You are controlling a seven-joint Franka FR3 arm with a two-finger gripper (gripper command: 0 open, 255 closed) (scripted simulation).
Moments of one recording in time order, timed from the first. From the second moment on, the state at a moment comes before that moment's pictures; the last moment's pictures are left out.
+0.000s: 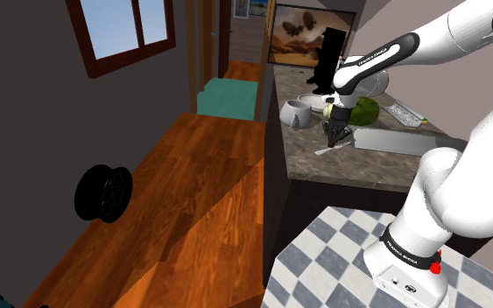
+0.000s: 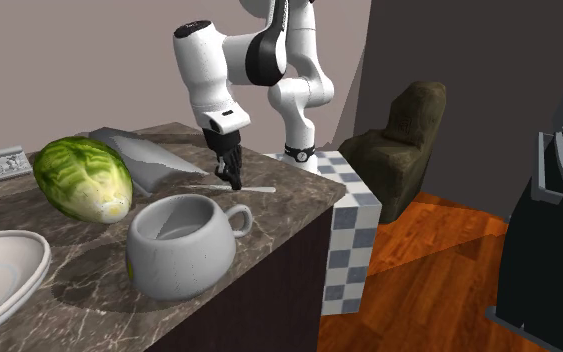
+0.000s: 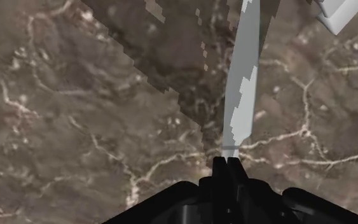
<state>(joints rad) 0.38 -0.16 -0.94 -2.41 -0.08 2.16 -1.84</state>
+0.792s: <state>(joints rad) 0.28 -0.30 -0.89 -2.46 -0.31 2.20 -1.80</state>
